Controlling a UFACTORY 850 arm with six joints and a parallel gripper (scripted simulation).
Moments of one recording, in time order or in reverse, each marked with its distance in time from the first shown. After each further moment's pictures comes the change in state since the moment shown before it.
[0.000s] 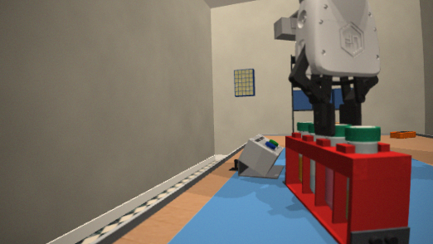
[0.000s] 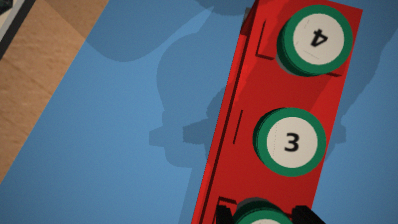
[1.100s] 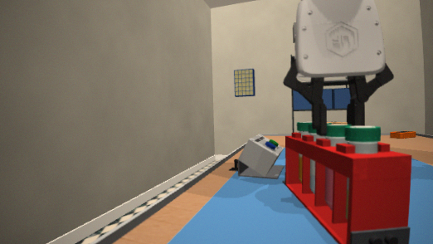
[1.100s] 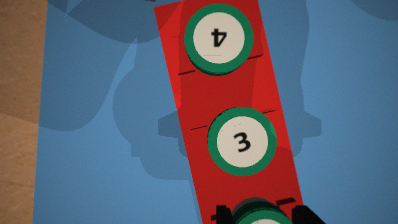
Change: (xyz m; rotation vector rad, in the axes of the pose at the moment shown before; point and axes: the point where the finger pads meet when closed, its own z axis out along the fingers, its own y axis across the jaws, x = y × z) arm 0.000 0.000 0.000 -0.004 0.004 0.472
